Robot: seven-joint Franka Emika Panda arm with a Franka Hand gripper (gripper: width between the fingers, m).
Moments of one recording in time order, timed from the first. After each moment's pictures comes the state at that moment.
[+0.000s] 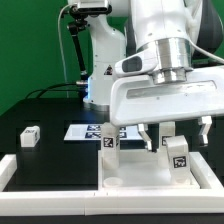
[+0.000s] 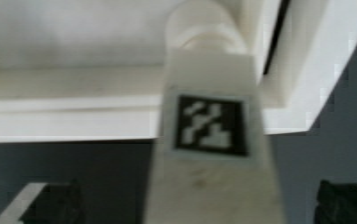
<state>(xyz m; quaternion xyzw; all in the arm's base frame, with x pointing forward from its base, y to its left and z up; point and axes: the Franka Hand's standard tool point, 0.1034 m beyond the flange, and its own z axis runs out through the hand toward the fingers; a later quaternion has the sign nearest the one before) 0.632 0.084 0.089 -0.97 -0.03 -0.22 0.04</state>
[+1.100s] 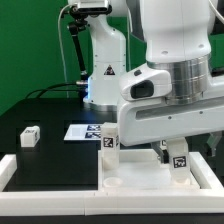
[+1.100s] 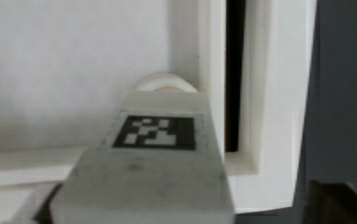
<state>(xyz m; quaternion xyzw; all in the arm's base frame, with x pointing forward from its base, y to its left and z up) 0.638 0.105 0.074 -1.00 -0.01 0.04 0.07</state>
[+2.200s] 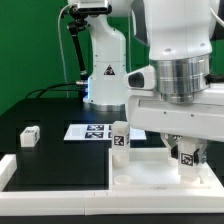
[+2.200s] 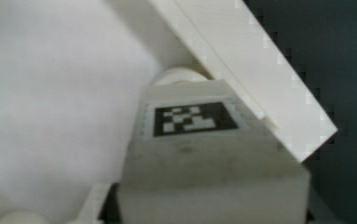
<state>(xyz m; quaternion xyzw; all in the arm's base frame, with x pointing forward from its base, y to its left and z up) 0.634 0.107 0.070 -0.91 0.41 0.02 0.06</state>
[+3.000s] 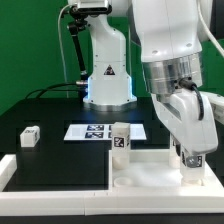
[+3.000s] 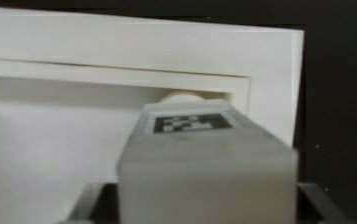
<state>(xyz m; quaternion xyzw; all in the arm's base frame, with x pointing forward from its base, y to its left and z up) 0.630 0.107 0.069 -0.75 0.66 0.04 0.08</state>
